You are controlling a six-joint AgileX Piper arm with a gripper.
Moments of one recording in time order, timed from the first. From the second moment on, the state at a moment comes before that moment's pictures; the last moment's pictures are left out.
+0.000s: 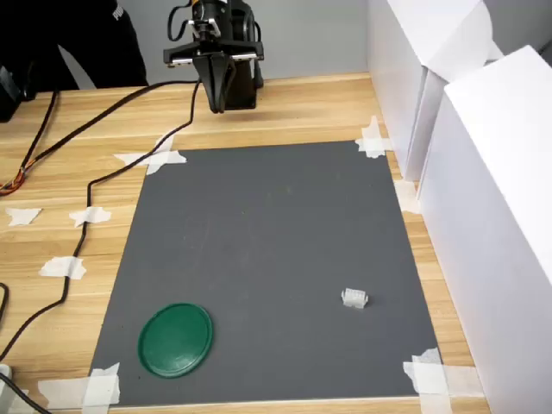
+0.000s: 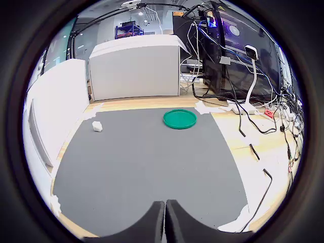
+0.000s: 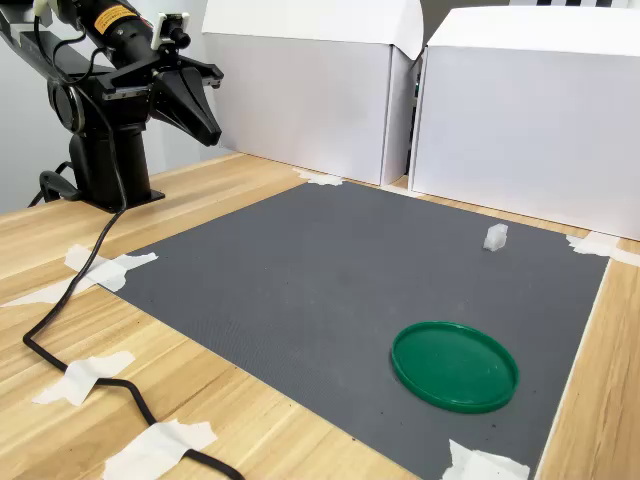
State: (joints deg) arm -3.6 16.5 -9.7 10.3 23.0 -12.0
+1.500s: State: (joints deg) arm -3.6 29.5 -22.6 11.9 31.1 -20.6
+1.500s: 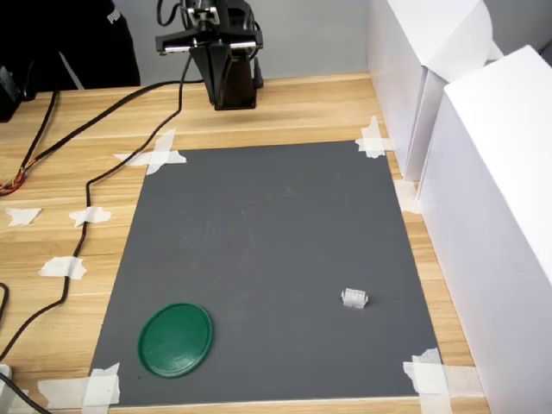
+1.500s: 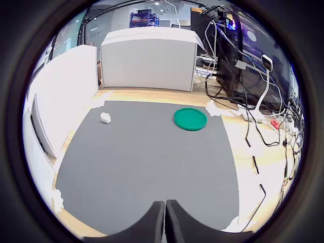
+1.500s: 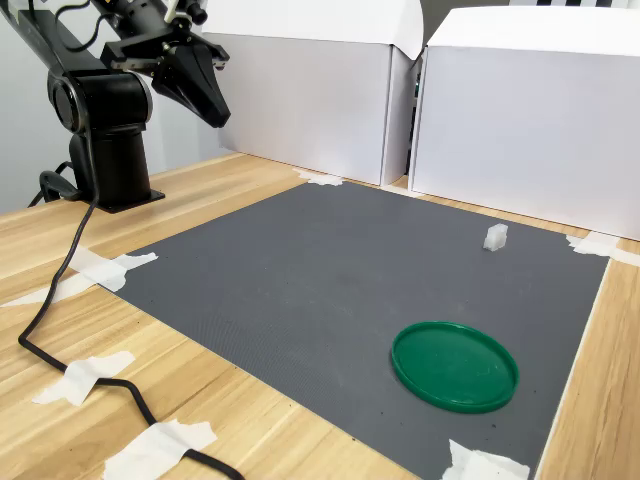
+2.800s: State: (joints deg) arm -3.5 72.1 -66.5 25.9 52.5 -56.9
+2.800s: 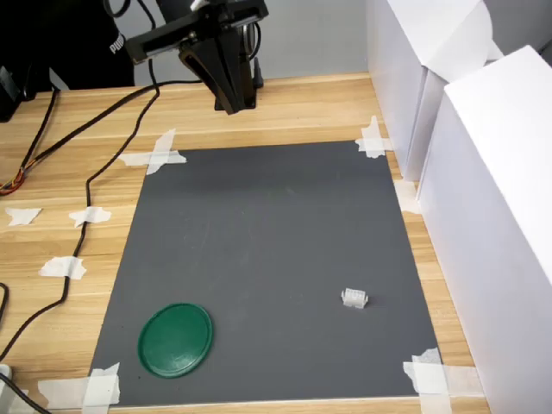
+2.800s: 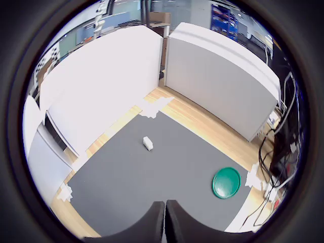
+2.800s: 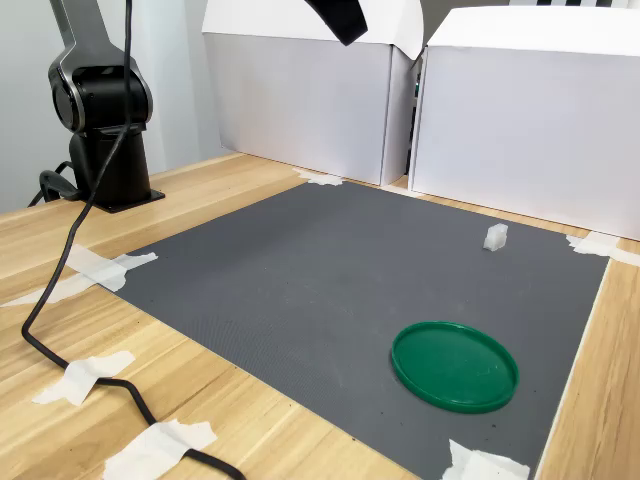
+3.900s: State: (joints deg) arm 17.4 97.7 -84.1 11.8 49.8 -59.7
